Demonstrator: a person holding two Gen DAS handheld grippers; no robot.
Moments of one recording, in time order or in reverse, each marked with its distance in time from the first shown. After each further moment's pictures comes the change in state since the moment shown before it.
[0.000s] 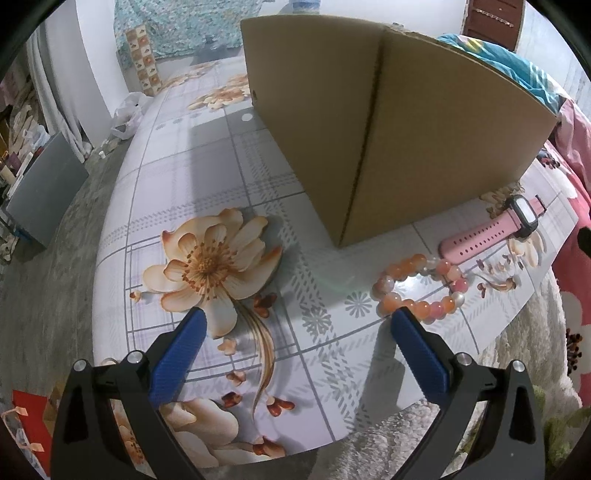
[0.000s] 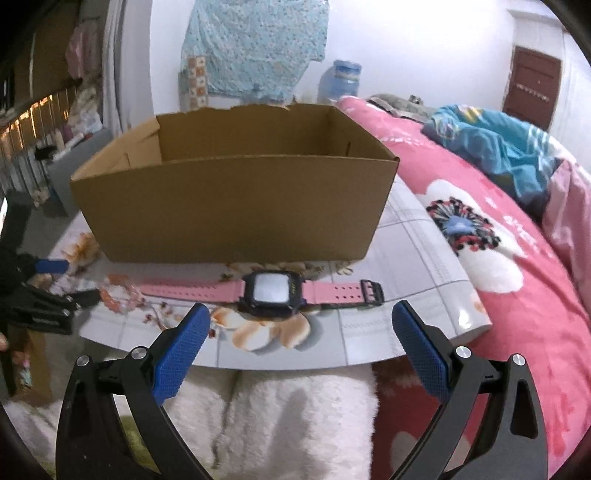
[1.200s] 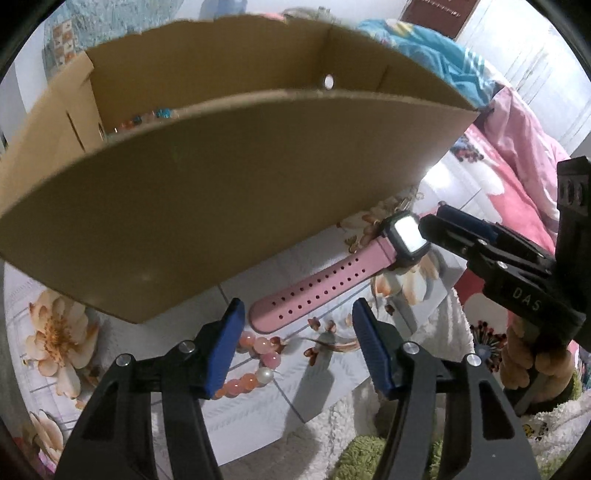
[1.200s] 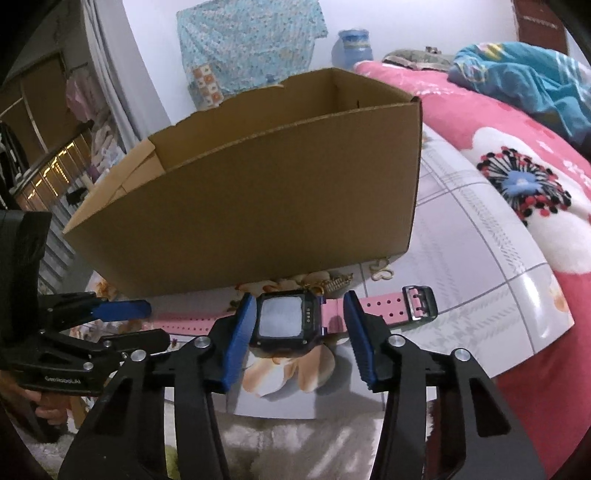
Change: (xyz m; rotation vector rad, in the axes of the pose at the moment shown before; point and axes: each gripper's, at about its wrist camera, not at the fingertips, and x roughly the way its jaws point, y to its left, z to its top) left arm 0.005 -0.084 0.051 0.078 0.102 -0.318; right arm 0.057 -0.026 0.010 0.132 0.094 0.219
